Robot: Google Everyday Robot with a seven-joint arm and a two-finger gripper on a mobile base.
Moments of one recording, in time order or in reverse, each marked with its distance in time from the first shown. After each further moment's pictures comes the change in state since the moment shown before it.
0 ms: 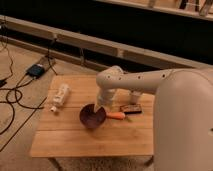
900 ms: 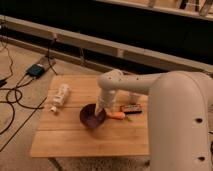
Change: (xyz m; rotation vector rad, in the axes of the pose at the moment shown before) arm 0.002 -0.005 0.031 -0.012 0.088 -0.059
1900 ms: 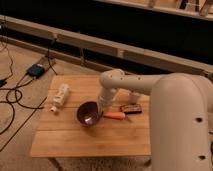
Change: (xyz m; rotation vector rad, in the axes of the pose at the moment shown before) arm -0.005 0.022 -0.021 -0.134 -0.014 -0.063
